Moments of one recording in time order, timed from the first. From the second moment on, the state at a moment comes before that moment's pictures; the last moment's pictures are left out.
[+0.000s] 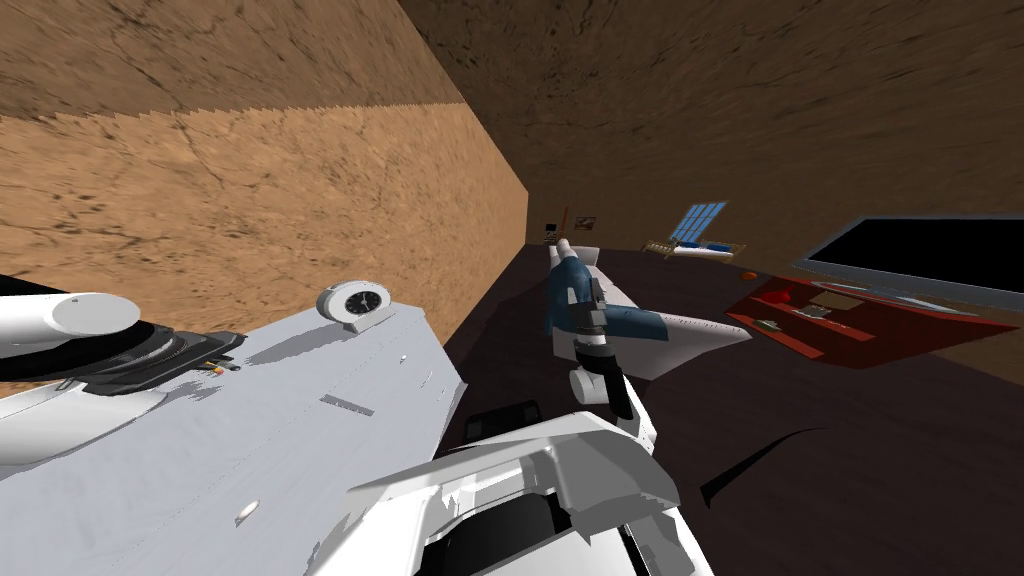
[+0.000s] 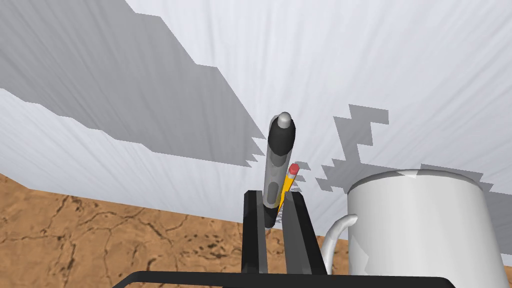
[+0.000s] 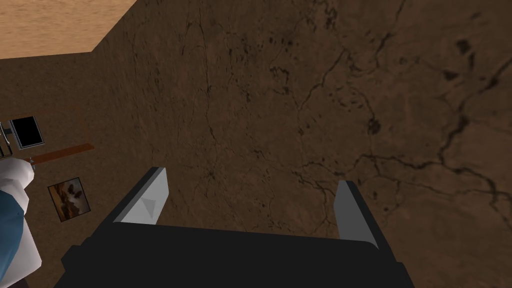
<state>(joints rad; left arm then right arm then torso) -0.40 1.39 0.01 -1.00 0.96 1.31 -0.82 0.47 -0.03 -0.03 -2.28 -0.02 -0.50 -0.09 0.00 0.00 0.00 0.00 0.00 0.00</state>
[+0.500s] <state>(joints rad) -0.34 1.40 0.02 -1.13 0.97 1.35 -0.72 0.47 -0.03 -0.03 -2.28 -0.02 -0.50 -0.09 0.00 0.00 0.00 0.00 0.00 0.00</state>
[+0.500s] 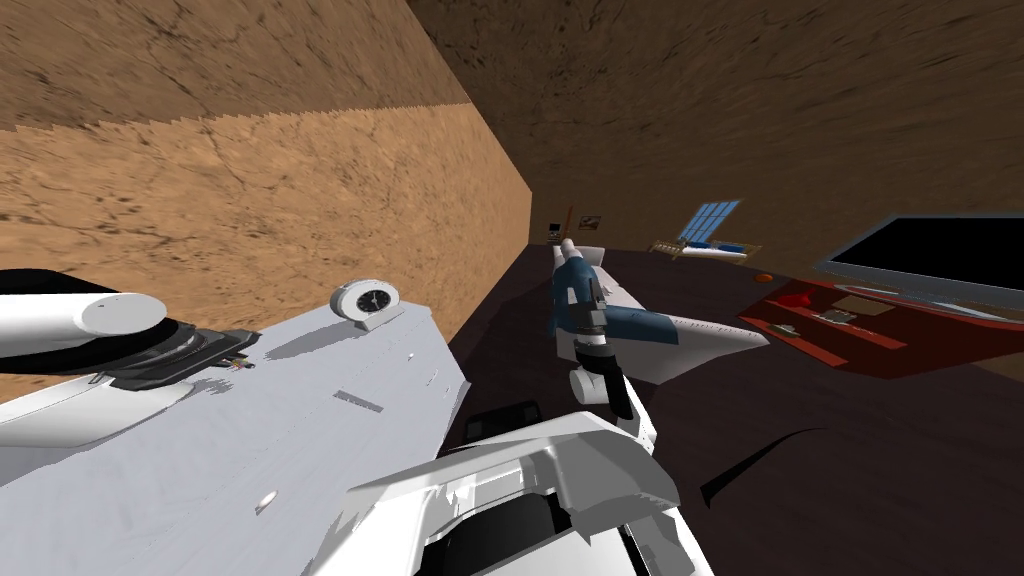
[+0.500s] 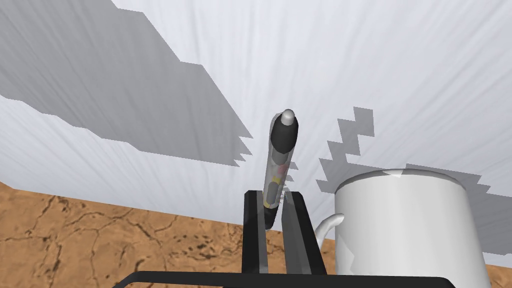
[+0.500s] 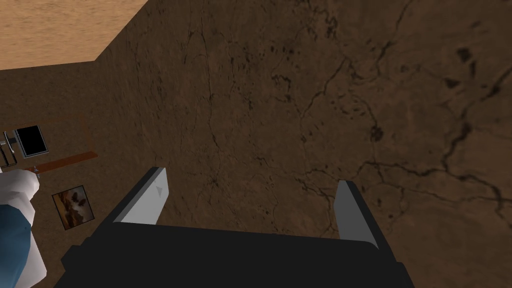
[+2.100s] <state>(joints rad) -0.21 1.43 0.00 -1.59 1.00 1.47 -0.39 0.47 -0.03 -0.03 -2.28 -0.02 -0.50 -0.09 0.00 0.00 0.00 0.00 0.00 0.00</state>
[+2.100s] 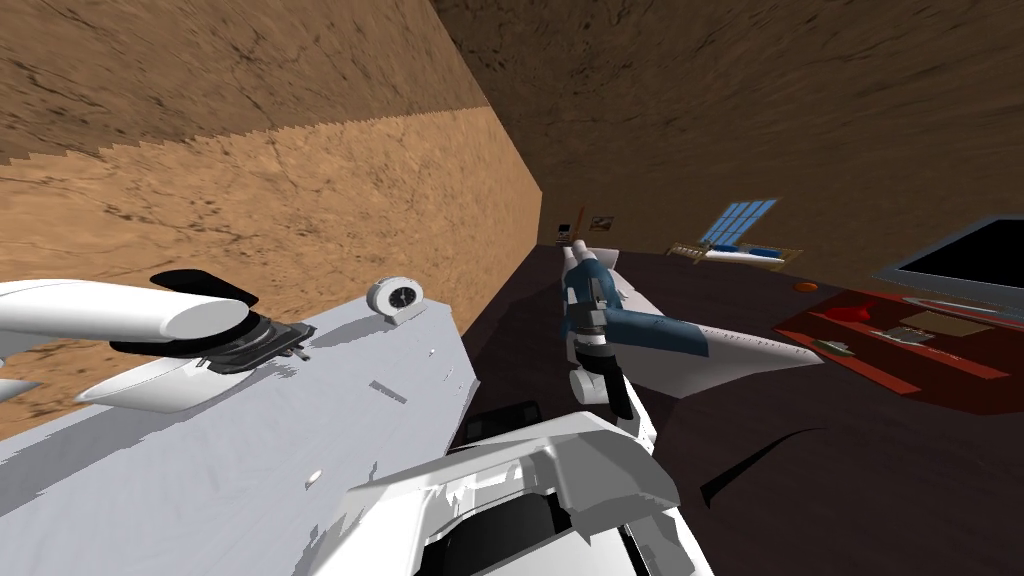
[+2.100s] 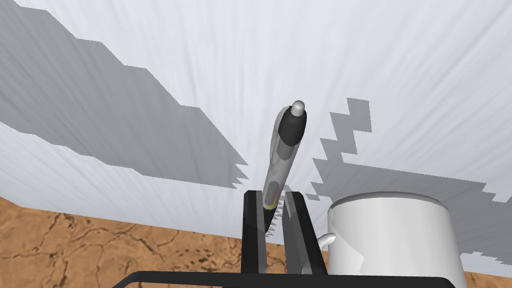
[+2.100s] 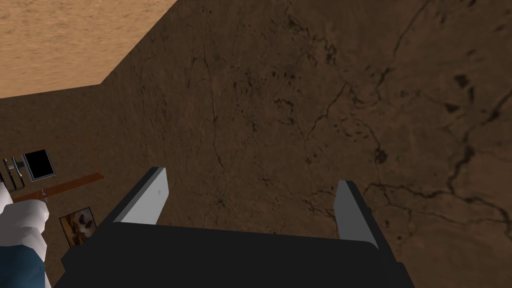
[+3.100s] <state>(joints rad) -0.12 1.45 0.00 -1.89 1.02 1.54 -0.18 0.47 -0.03 -0.03 -2.28 -0.02 -0.50 -0.09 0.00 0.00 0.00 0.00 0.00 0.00</state>
